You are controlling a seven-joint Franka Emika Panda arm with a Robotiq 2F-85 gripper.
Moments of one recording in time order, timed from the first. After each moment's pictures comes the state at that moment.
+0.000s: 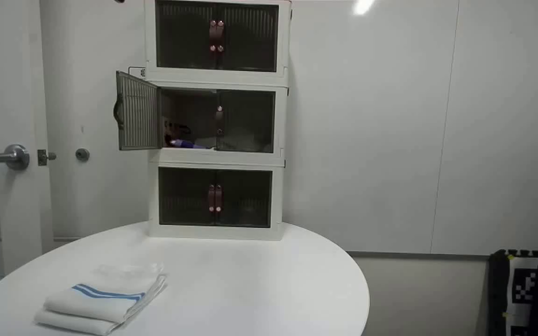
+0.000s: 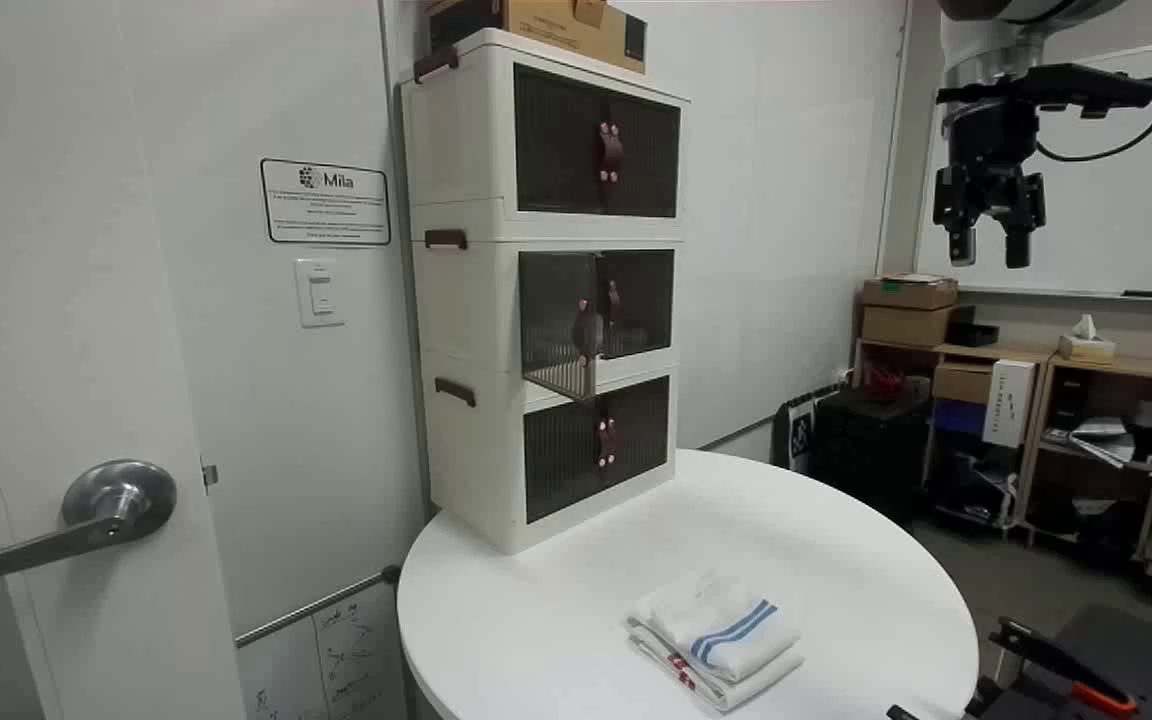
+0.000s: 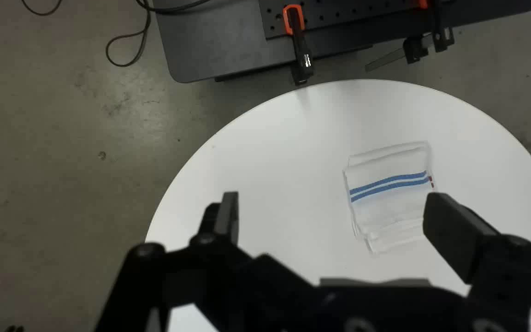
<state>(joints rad) -0.21 -0.52 -0.27 -2.30 -0.16 1.62 -0.19</state>
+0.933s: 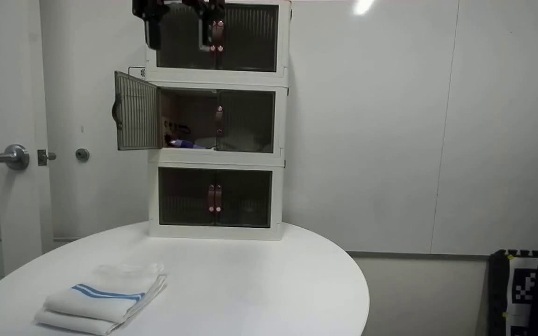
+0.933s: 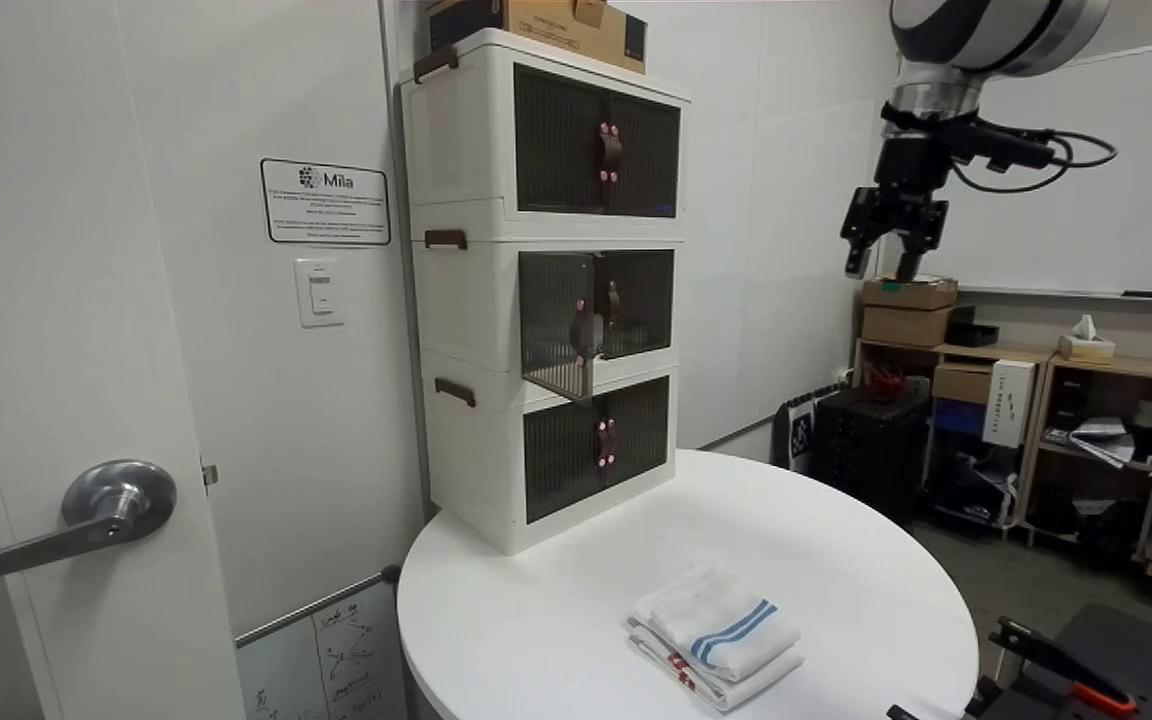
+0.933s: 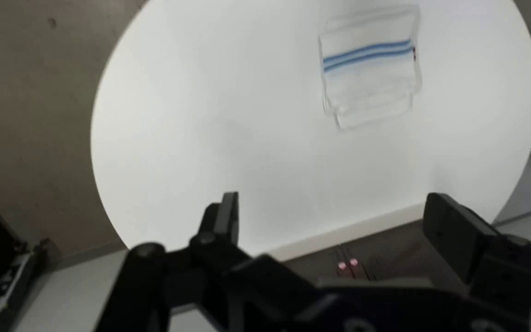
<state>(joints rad) -0.13 -0.47 -0.27 -2.38 -0.03 2.06 -0.21</state>
